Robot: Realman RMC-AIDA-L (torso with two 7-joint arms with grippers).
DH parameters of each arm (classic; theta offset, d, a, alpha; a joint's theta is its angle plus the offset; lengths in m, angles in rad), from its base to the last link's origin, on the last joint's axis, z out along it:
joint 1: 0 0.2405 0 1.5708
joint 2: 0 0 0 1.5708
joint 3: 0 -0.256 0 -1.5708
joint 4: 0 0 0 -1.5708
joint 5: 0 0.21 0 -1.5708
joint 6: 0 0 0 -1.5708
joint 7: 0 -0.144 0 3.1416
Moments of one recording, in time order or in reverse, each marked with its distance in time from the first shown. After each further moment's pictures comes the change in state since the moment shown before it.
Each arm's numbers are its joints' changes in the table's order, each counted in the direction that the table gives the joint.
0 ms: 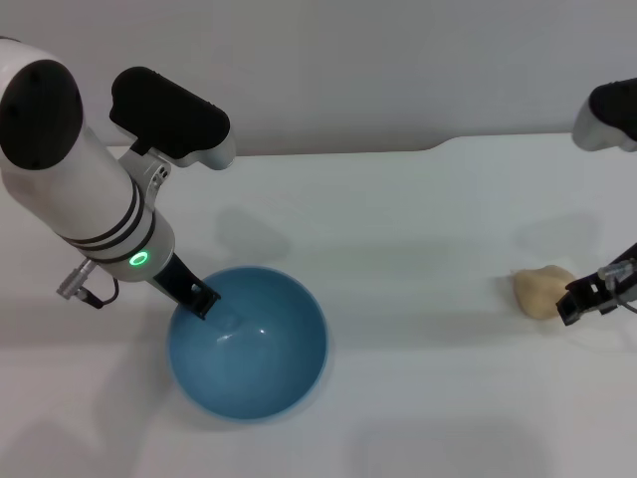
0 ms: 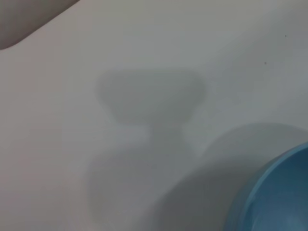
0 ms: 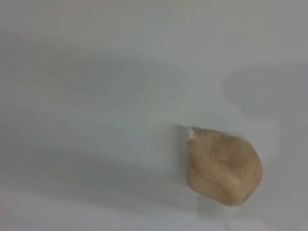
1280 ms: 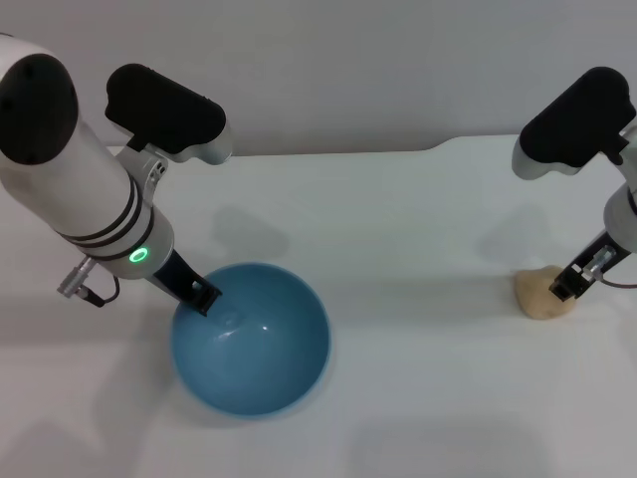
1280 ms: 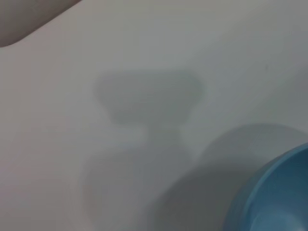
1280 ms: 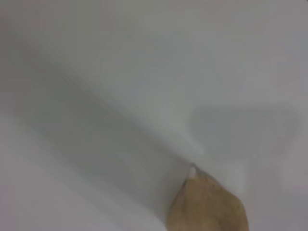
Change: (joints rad) left arm -0.001 0.003 0.021 0.000 -0.002 -0.003 0.010; right arm 0.111 -0.004 0.048 -0.205 -0.092 -0.180 0.362
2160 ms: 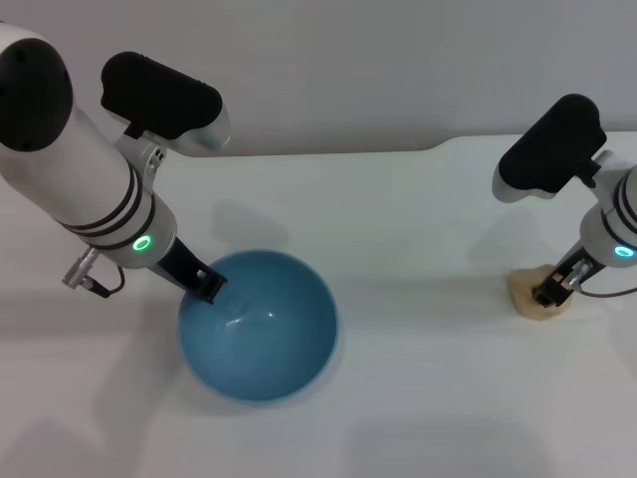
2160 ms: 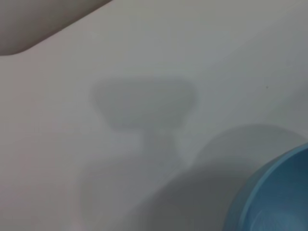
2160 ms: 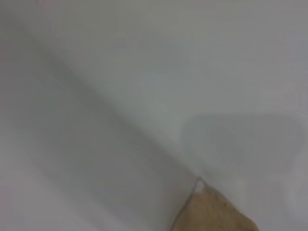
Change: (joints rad) left arm -0.011 0.002 0.032 0.001 -0.009 0.006 0.017; right arm 0.042 -0.003 0.034 -0.208 0.024 -0.202 0.041
